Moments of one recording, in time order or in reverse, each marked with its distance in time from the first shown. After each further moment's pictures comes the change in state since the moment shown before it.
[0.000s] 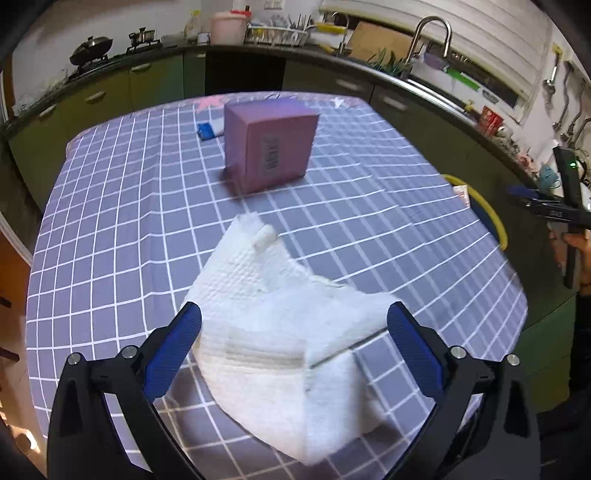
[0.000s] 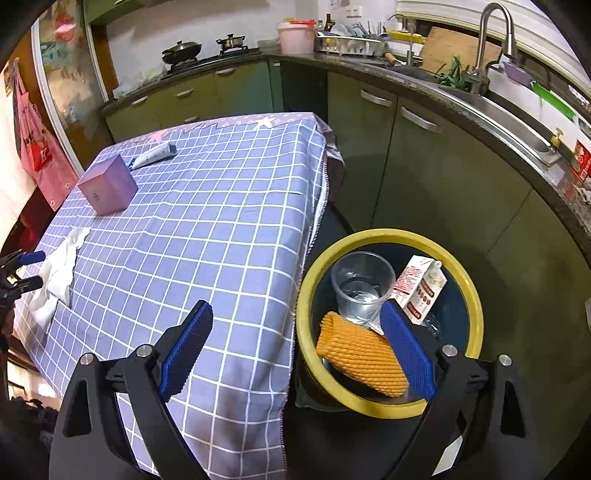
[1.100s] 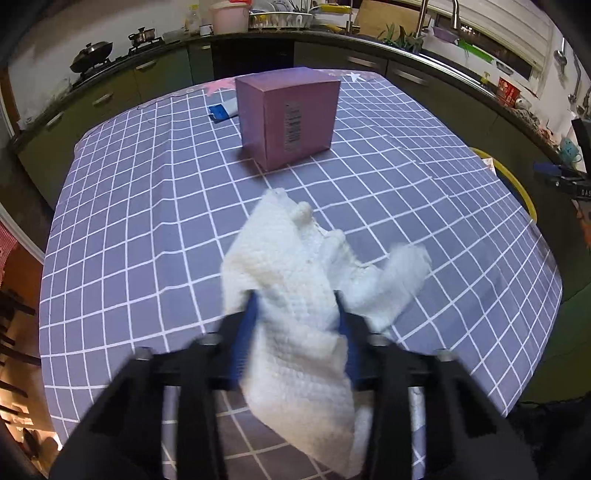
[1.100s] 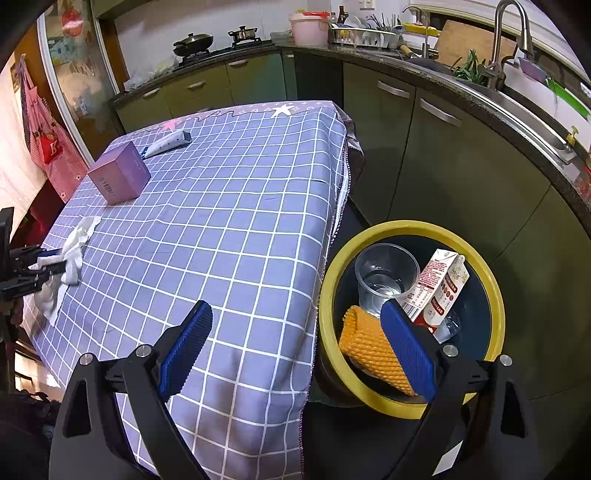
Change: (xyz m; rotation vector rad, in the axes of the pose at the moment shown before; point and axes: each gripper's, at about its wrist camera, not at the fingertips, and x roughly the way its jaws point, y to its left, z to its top) left arm 0.019 0.007 -0.004 0.057 0.059 0.102; right arm 0.013 0.010 -0.003 -0.013 0.026 0.052
